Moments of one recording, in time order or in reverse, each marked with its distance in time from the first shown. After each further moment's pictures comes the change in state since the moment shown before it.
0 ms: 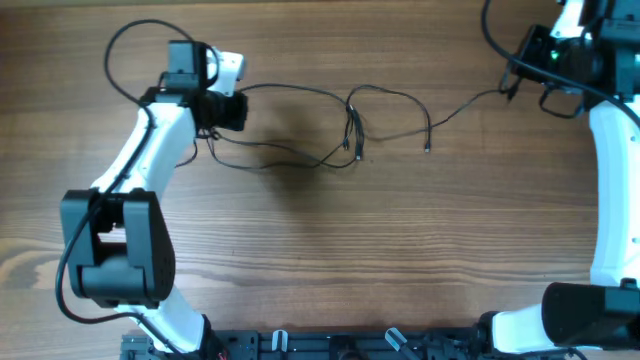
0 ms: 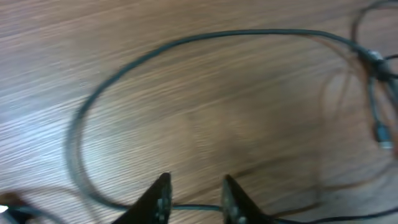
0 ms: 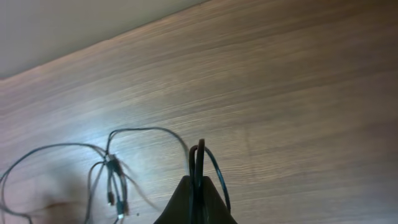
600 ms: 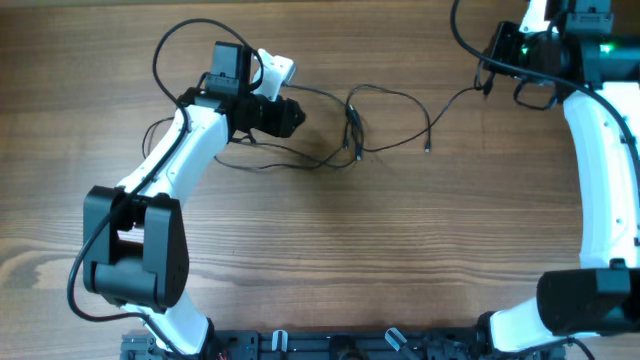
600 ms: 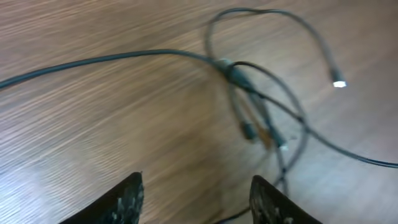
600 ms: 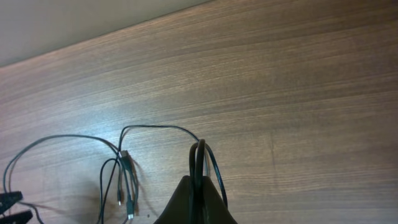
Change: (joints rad) left arm -0.145 0.000 0.000 0.040 0.237 -0.029; right arm 0.064 0.060 -0.002 0.055 -0.008 0.000
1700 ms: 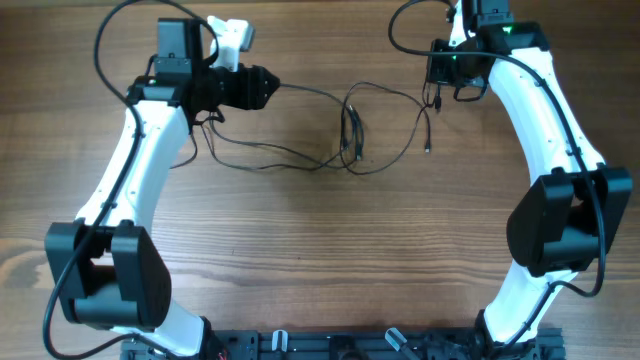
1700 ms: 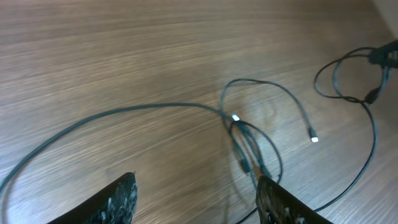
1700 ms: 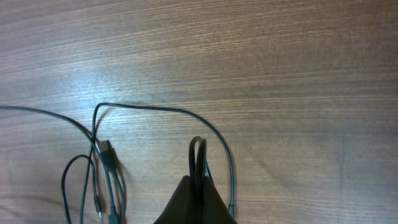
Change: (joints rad) left arm 0.138 -0.105 0.092 -0.055 0.045 -0.093; right arm 0.124 0.296 -0.008 0.108 0.013 0.001
